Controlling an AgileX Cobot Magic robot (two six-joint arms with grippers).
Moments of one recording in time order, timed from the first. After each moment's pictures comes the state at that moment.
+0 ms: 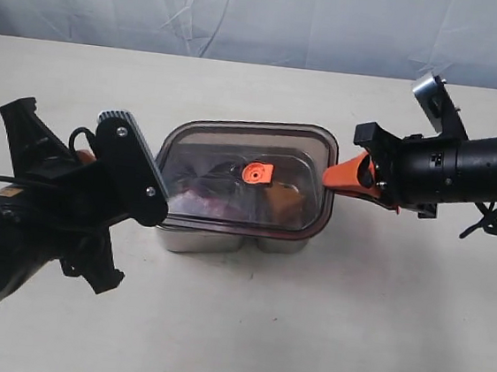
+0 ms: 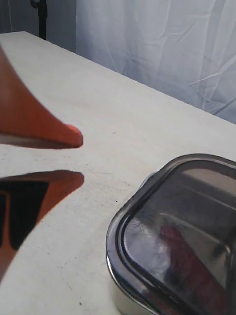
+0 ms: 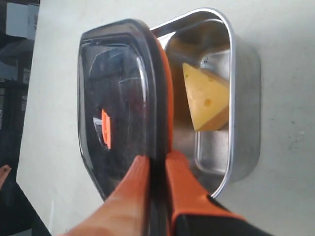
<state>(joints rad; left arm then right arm) -1.14 1.35 -0.54 -1.74 -0.87 2.07 0.23 1.71 -0.76 1.49 0.83 -1.09</state>
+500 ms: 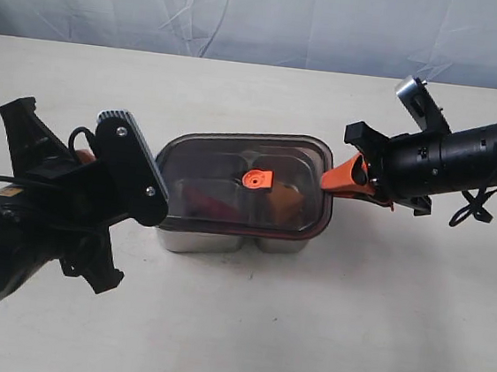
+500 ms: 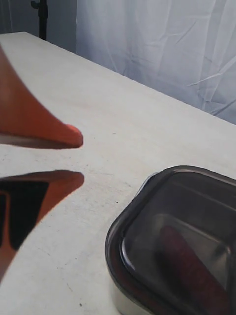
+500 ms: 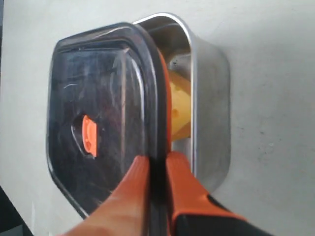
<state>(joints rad) -1.14 1.35 -0.54 -1.74 -0.87 2.07 0.23 1.83 -0.88 1.36 0.82 -0.96</state>
